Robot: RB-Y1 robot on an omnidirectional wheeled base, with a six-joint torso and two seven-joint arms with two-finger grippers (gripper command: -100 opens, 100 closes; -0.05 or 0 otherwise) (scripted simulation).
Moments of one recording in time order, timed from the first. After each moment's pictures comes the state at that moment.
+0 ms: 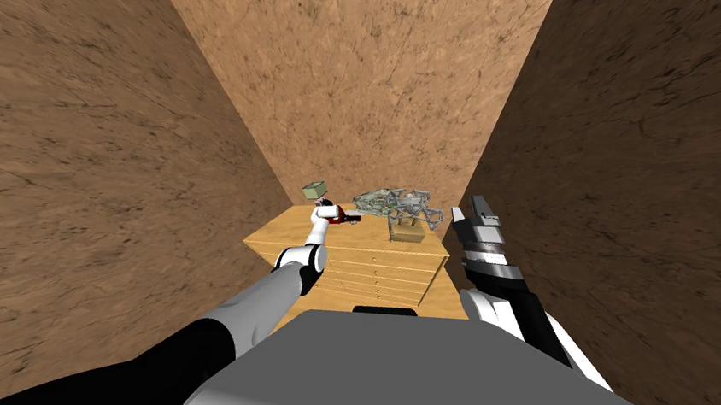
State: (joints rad) left arm -0.93 0.22 0.32 -0.79 -0.10 0.79 0.11; right arm 0.50 -0.01 -0.03 -2.29 -0.02 -0.39 0.03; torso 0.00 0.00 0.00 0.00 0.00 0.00
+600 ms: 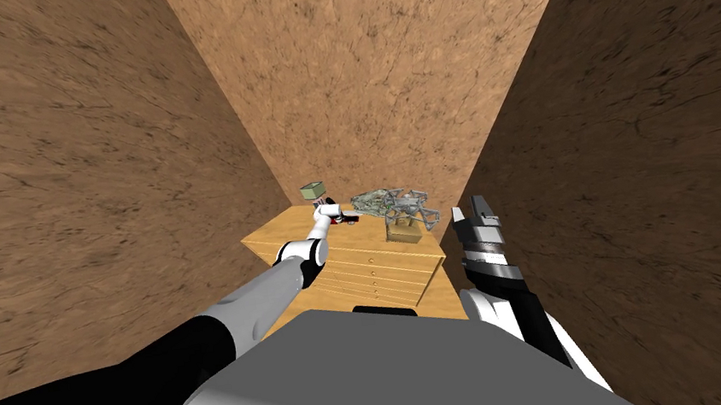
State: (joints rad) left arm -1.00 0.22 0.31 -0.67 -0.08 0.89 0.14; right arm 0.50 -0.01 -0.03 -2.29 -0.02 -0.39 0.03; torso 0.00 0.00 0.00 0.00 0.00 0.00
